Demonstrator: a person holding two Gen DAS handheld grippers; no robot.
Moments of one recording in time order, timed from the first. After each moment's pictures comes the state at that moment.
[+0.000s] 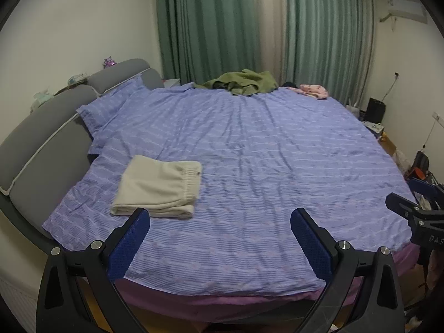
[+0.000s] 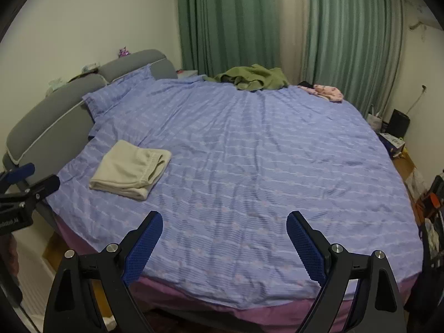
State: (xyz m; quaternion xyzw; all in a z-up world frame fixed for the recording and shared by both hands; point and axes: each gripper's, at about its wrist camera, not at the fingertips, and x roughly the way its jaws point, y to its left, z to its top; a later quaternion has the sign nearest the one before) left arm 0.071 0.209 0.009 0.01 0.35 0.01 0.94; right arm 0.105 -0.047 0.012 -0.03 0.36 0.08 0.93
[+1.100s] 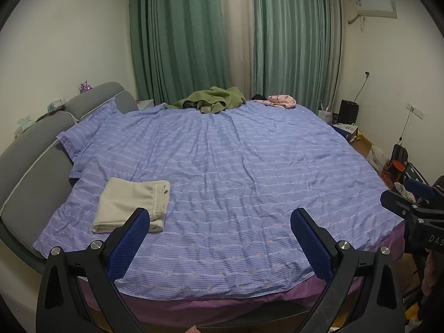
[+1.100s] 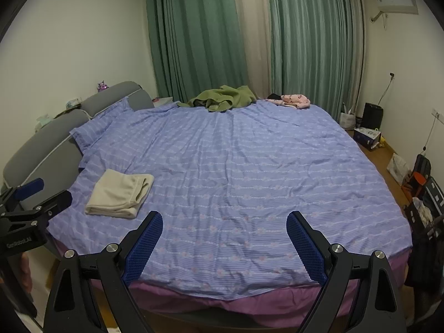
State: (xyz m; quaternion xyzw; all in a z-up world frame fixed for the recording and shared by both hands) left arm 0.033 0.143 0.045 0.03 0.31 -0.05 0.95; right arm 0.028 -0.106 0.052 0.02 0.32 0.03 0.95
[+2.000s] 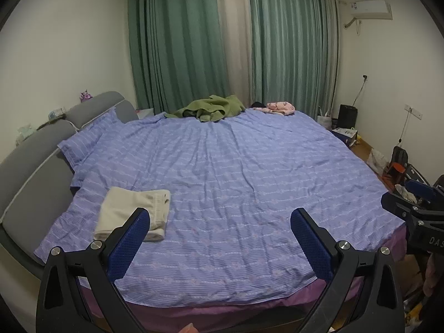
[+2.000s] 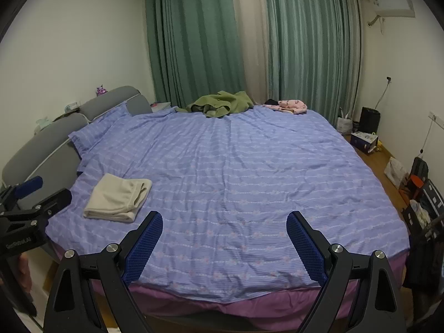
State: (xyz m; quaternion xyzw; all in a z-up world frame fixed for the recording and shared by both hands) left arm 0.034 0.135 0.055 0.04 0.29 -0.05 0.95; right arm 0.023 -0.113 0.060 0.02 0.30 0.02 0.95
